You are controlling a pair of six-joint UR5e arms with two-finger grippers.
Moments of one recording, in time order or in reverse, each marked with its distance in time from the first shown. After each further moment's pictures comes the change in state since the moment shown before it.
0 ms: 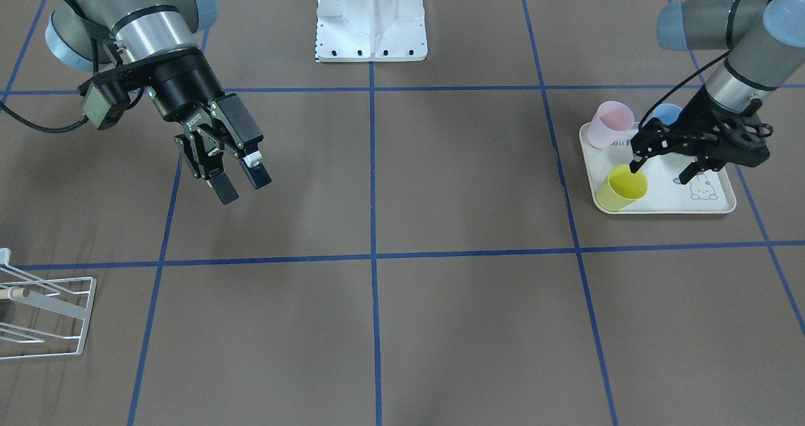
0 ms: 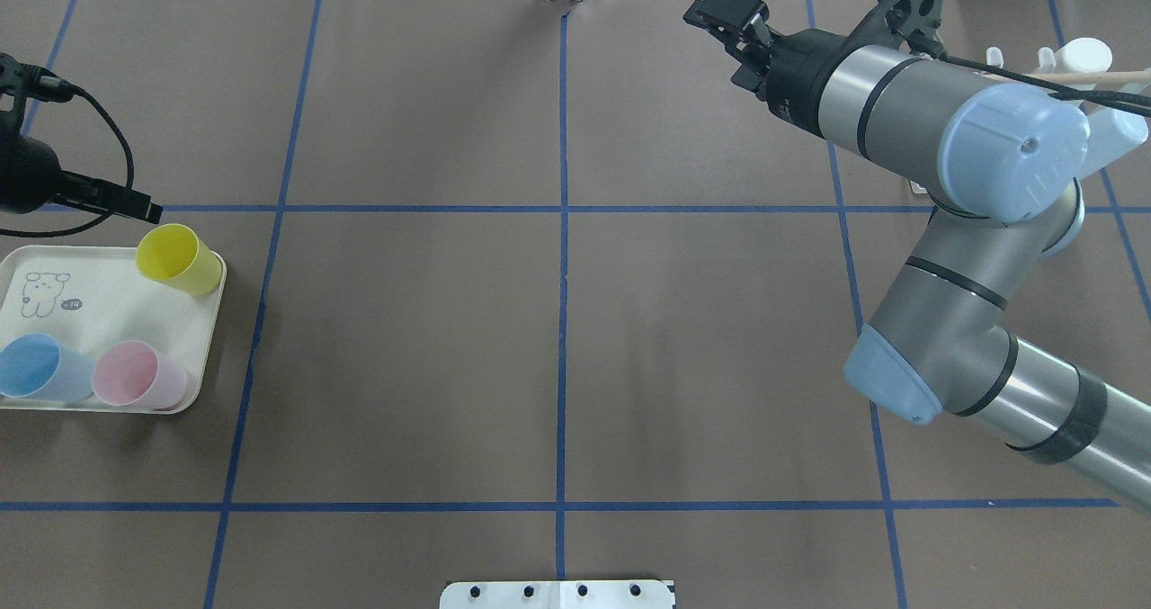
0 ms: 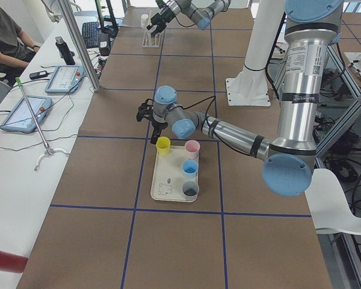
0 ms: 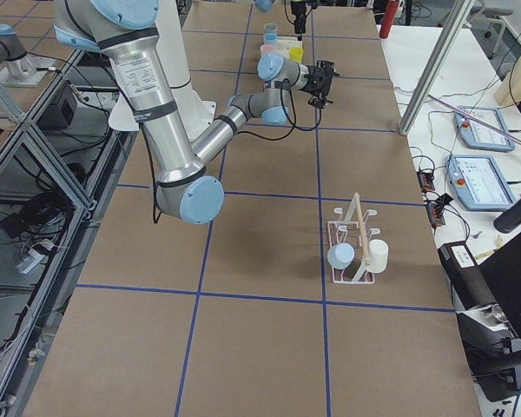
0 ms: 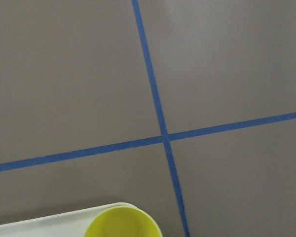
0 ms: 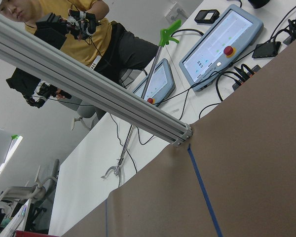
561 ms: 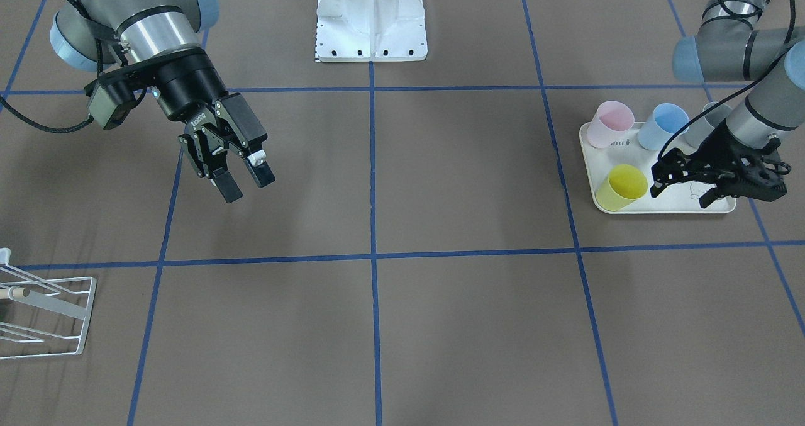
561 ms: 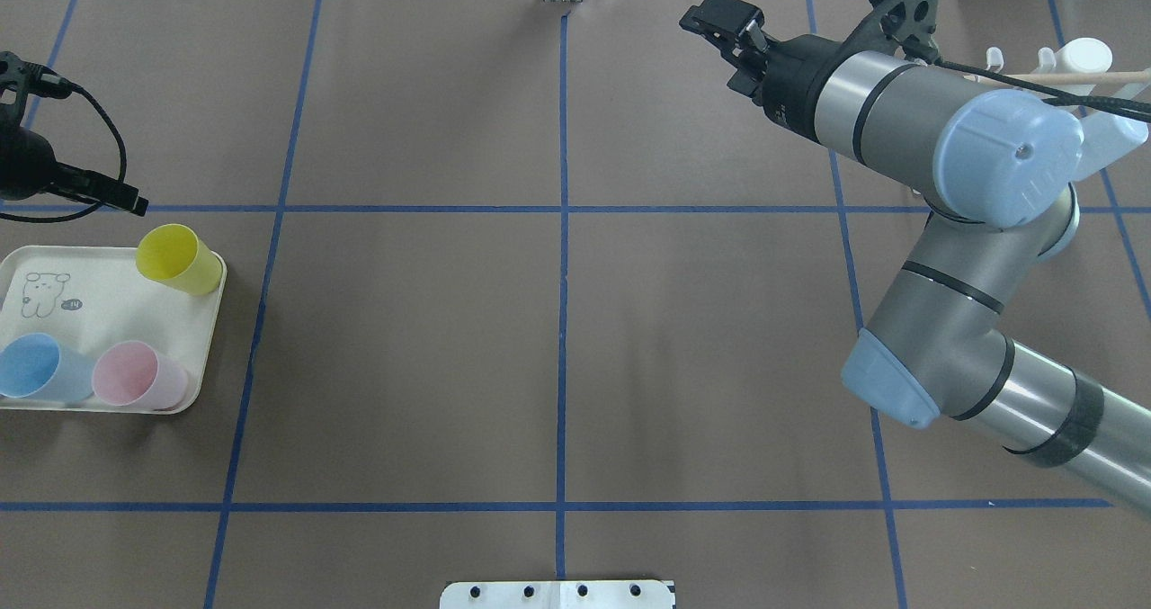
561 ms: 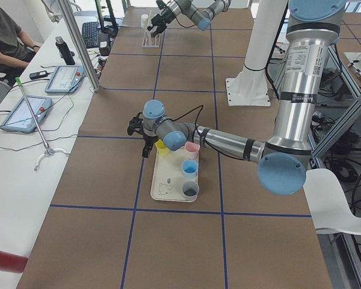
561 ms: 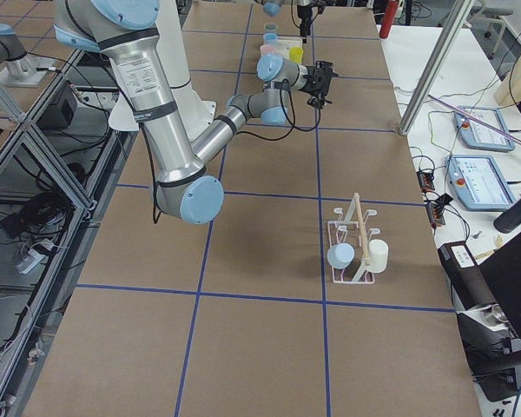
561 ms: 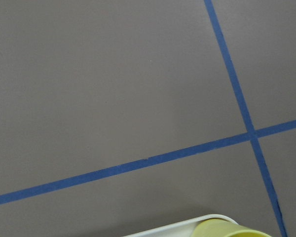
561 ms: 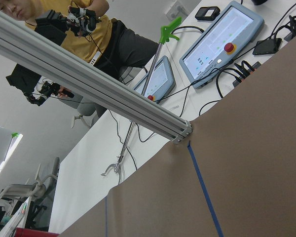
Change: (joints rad) left arm -0.025 -0.045 0.141 -0.046 -0.019 0.048; right arm -0.005 0.000 -0.003 0.002 -0.001 -0.003
